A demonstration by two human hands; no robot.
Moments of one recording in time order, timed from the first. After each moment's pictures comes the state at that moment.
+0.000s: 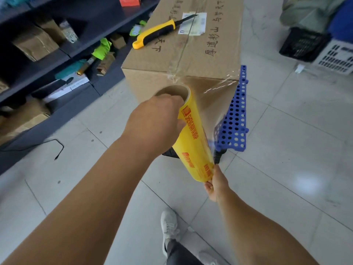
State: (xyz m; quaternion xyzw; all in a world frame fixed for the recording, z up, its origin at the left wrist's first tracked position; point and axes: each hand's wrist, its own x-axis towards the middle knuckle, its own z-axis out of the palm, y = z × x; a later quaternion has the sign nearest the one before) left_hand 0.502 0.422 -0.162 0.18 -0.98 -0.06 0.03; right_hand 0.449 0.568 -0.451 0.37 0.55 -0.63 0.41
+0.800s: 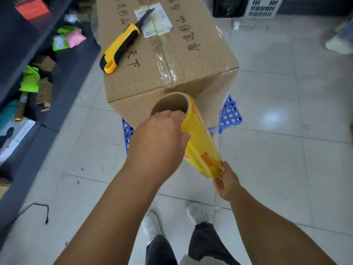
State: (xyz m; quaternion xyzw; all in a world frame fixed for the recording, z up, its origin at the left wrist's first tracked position) left_hand 0.494 0.330 -0.161 -0.02 -0.99 -0.12 -0.01; right_hand 0.508 0.507 -0.452 0.52 0.42 -0.70 0.24
